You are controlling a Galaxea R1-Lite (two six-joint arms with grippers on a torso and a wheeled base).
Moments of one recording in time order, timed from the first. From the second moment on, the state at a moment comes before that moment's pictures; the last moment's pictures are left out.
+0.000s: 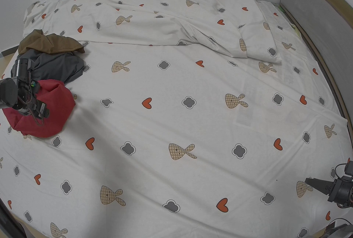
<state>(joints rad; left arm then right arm) 0.23 1.86 -1.29 0.11 0.33 0.42 -0.32 0.94 -0.07 -0.33 0.79 0.30</state>
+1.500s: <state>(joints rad) -0.25 1.48 -1.54 0.21 0.17 0.10 -0.29 0.95 -0.05 -0.33 0.78 0.30</state>
